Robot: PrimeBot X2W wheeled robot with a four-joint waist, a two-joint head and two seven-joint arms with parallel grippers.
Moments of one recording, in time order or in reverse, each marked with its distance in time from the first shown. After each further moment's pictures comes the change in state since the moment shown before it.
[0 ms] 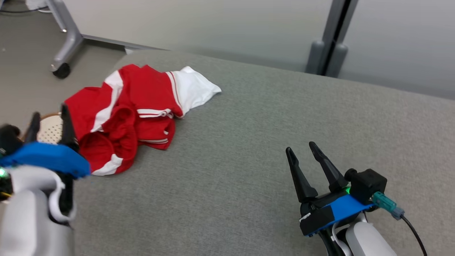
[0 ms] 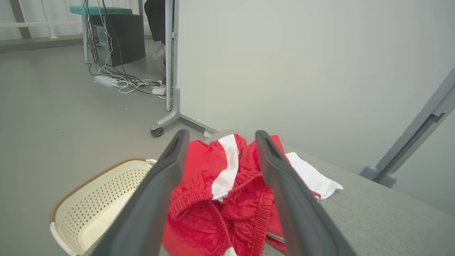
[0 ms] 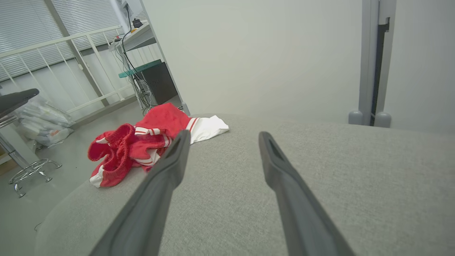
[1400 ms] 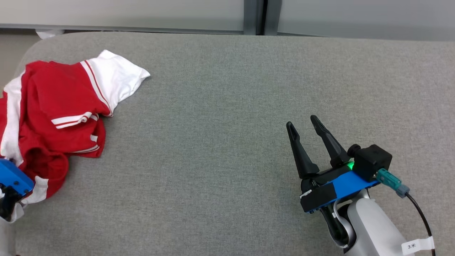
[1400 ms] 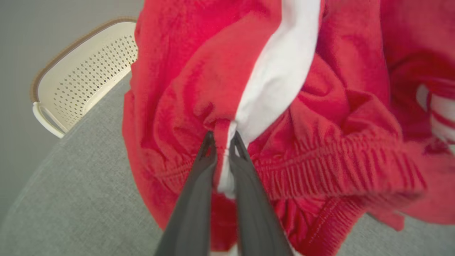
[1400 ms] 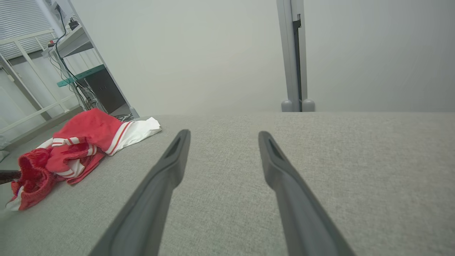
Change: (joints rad) left arm -0.308 0.255 0.083 0.782 -0.141 -0.057 0.187; right arm -0.117 -0.022 0.007 0.010 0.009 0.000 0.000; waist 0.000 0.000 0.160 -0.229
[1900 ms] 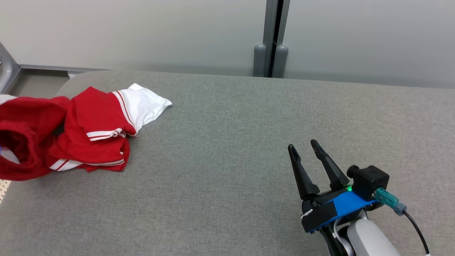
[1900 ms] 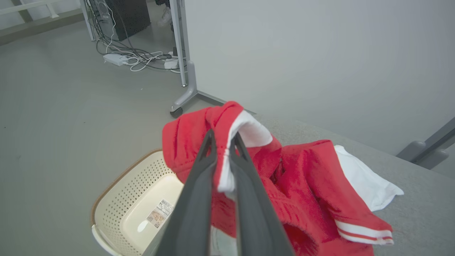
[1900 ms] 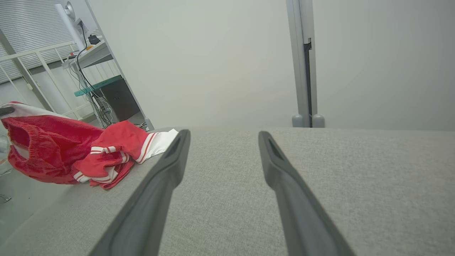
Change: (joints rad) left arm -0.073 0.107 -0.128 -0.137 0.067 -0.015 -0.095; right arm 0.085 0.015 -0.007 0.021 0.029 0.000 0.000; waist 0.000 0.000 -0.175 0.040
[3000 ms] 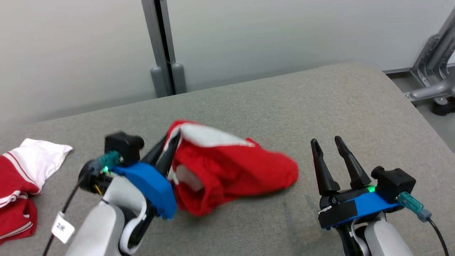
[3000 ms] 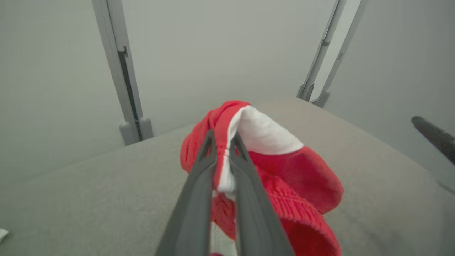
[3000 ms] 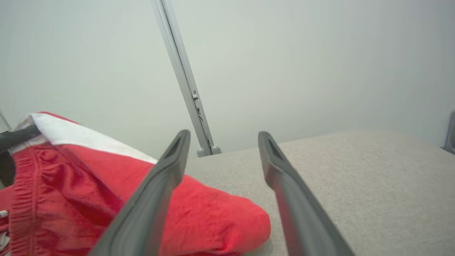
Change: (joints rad) left arm 0.416 -0.281 -0.430 -0.916 -0.103 0.010 0.143; right arm 0.058 0.003 -0.113 -0.079 -0.023 0.000 0.000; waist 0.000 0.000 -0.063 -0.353
